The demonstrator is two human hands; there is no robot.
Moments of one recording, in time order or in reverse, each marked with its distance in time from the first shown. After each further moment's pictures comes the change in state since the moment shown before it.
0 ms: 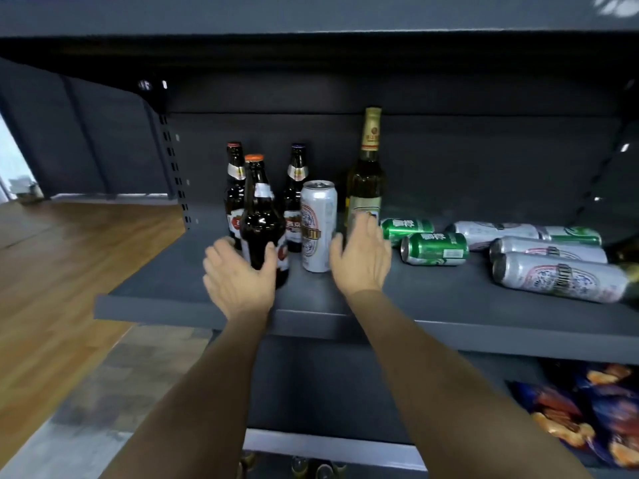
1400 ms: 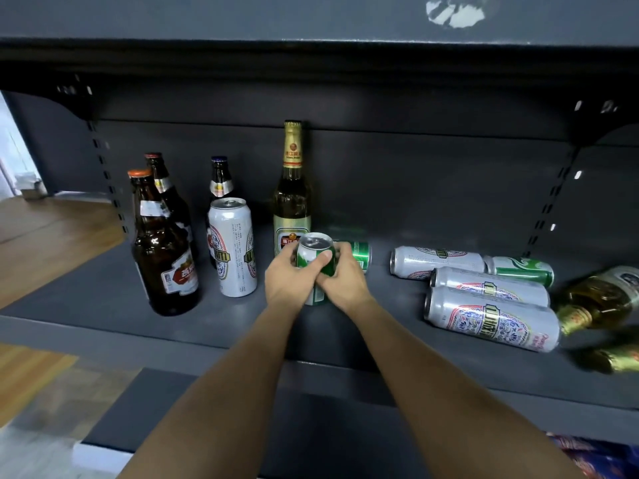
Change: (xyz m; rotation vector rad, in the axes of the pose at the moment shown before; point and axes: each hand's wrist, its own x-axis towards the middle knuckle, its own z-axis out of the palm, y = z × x) left_hand -0.064 0.156 0.137 -0.570 -0.471 -0.251; right_hand 0.070 0.144 -0.031 0.485 -0.504 0.147
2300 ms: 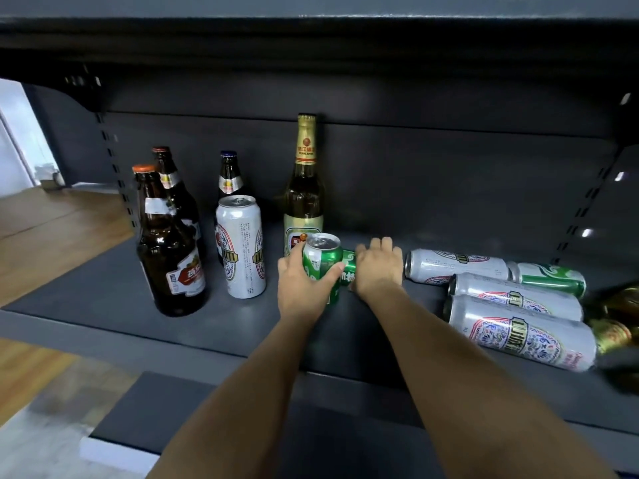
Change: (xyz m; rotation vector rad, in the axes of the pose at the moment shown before) left_hand -0.005 -0.009 0.003 0.208 0.047 0.092; right_hand 0.053 0.026 -0.009 -1.249 0.013 -0.049
